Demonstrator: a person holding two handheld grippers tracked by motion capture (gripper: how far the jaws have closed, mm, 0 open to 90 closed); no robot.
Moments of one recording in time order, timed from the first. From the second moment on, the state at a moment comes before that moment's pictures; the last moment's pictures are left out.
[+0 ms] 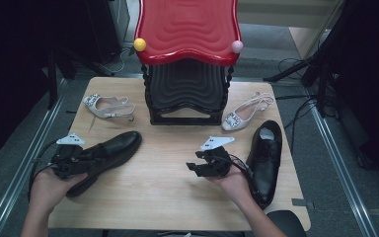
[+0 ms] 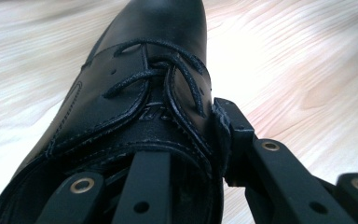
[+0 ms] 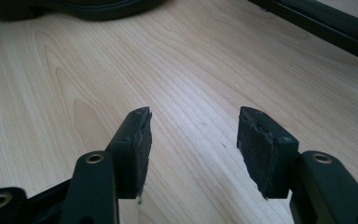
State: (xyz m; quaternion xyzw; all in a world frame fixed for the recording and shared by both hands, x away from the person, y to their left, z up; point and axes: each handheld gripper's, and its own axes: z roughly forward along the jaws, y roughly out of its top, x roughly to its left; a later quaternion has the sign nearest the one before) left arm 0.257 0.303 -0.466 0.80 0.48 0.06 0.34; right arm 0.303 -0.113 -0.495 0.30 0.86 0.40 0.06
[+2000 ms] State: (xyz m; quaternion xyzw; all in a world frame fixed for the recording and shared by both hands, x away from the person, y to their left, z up) left arm 0.283 0.163 -0.452 0.86 0.33 -0.01 0.38; right arm 0.279 -0.134 -0.506 0.36 0.83 0.43 0.08
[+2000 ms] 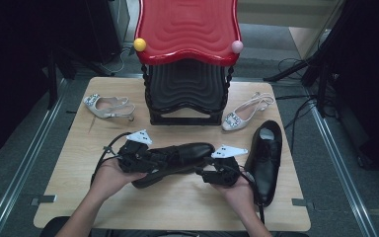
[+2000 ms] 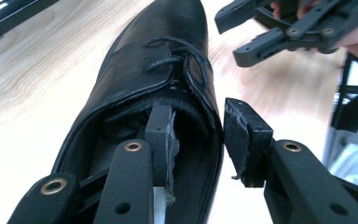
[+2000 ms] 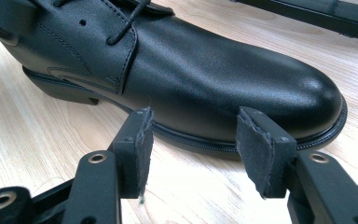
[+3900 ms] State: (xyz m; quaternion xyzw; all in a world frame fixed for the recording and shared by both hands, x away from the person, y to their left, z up) left arm 0.290 0.230 -0.492 0.82 0.43 0.00 0.39; right arm 0.289 -0.077 -0.522 0.32 0.85 0.41 0.02
